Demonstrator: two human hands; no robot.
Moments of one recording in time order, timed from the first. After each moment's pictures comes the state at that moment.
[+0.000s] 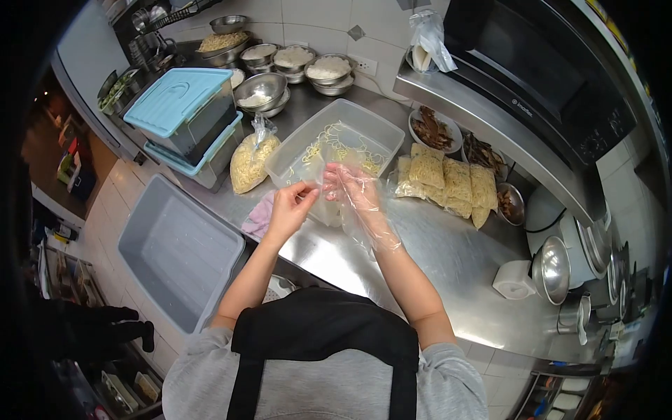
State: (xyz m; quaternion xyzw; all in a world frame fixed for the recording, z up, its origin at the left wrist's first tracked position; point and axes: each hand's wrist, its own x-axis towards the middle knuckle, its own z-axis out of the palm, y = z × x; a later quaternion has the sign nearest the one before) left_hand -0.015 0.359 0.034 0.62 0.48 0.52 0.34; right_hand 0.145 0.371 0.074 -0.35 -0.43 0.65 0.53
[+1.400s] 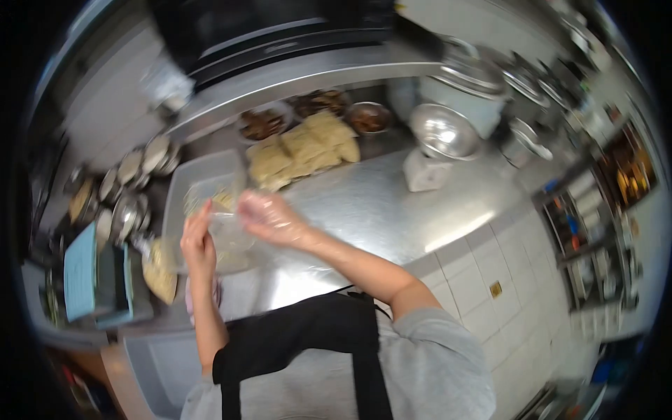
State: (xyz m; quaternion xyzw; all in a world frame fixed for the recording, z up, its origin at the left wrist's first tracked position) left_hand 0.058 0.374 0.092 0.85 0.29 0.42 0.10; right_hand 0.242 0.300 0.088 -0.48 -0.65 0.20 0.55
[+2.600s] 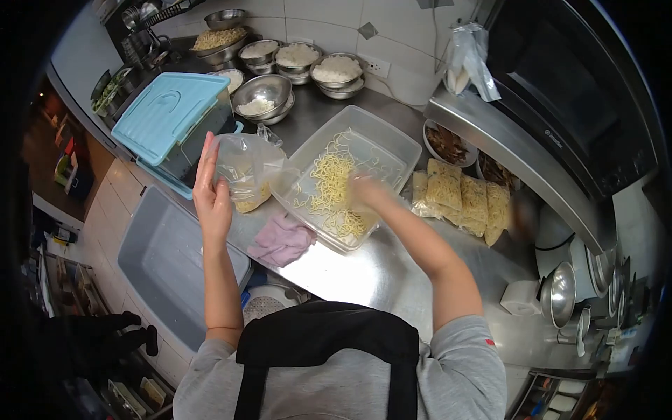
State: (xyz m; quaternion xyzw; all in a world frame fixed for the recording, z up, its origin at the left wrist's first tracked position) left_hand -0.119 0.393 0.118 0.58 0.51 0.62 0.13; right_hand 0.141 0.502 -0.009 -0.61 -0.78 0.06 -0.11
